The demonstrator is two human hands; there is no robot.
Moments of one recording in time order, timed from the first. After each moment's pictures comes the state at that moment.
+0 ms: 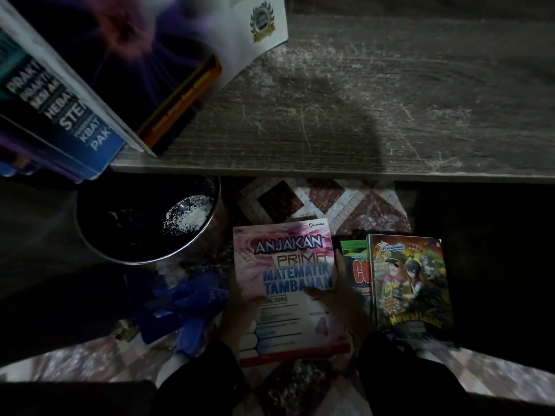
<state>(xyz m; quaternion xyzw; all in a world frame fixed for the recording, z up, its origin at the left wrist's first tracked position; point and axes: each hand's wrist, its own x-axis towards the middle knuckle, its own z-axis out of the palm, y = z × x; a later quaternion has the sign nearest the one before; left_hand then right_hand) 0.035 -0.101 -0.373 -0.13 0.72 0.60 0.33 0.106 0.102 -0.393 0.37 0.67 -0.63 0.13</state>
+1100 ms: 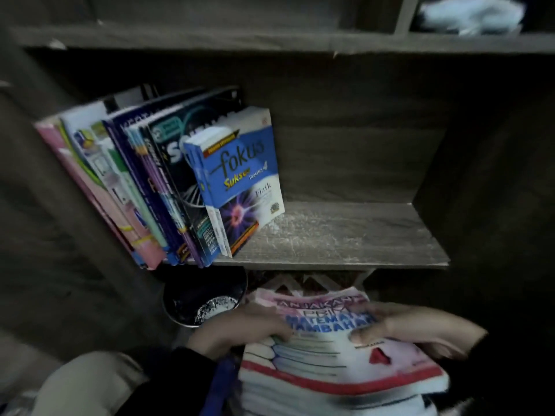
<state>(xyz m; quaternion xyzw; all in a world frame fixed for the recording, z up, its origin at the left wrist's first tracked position) 0.036 -0.109 -0.002 0.15 0.79 0.34 0.48 0.152 0.136 -0.004 0.22 0.74 -0.55 0.33</state>
